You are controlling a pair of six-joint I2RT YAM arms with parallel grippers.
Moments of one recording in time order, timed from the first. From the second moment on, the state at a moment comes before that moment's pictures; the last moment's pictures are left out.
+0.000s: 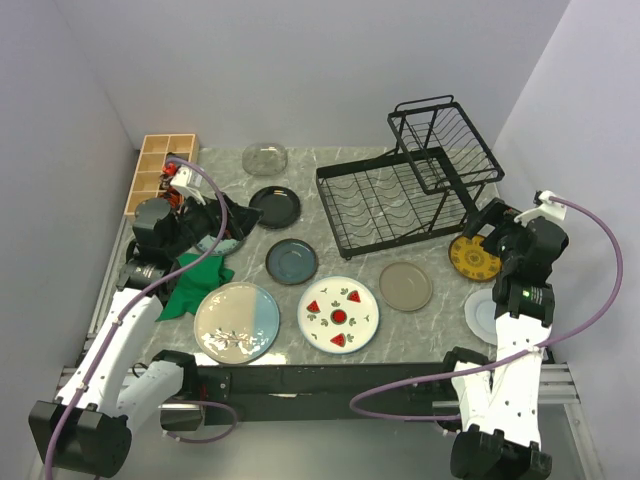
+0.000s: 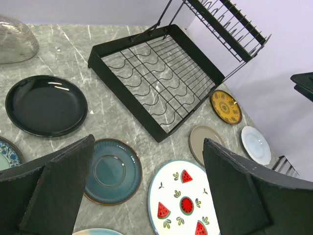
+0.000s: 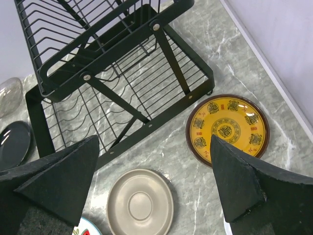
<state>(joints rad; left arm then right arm) -0.18 0.90 0.81 0.00 0.50 -0.44 -0.35 0.72 0.83 -0.41 -0.16 0.29</state>
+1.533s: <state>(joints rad) -0.27 0.96 0.83 0.00 0.62 -0.44 -0.18 1.00 0.64 -0.81 -0.62 -1.15</state>
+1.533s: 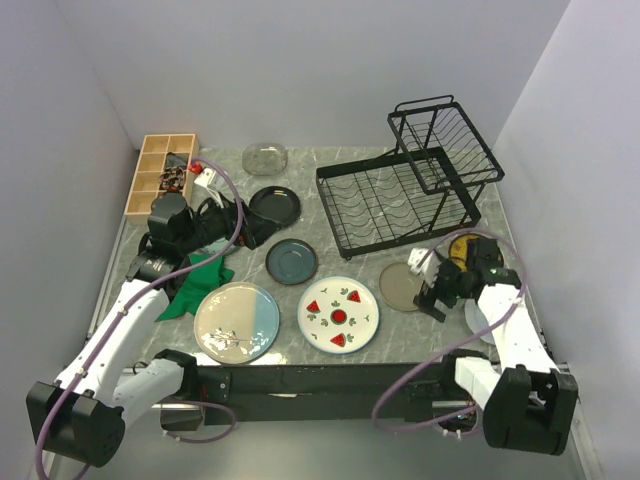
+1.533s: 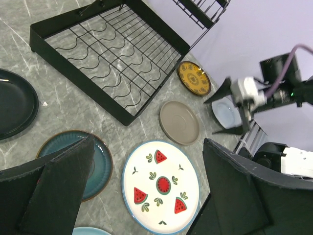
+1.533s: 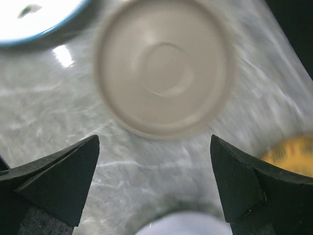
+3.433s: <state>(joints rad) -0.66 1.38 0.84 0.11 0.65 -0.89 0.24 0.56 0.42 -0.91 -0.45 -1.31</state>
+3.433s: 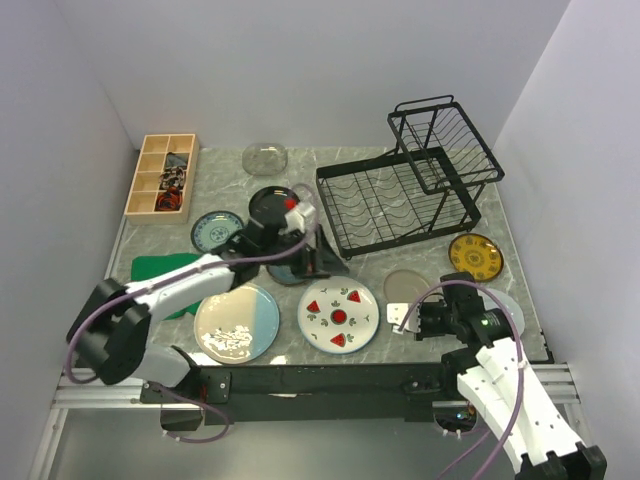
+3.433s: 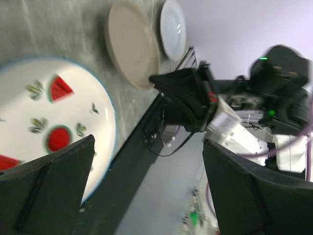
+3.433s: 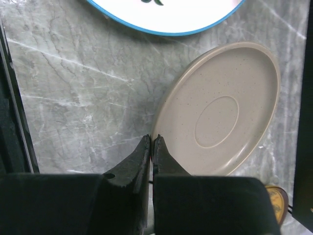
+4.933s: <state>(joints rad) -0.96 1.60 1.13 -0.02 0.29 -0.73 0.24 0.44 0.85 -1.03 -0.80 -0.92</state>
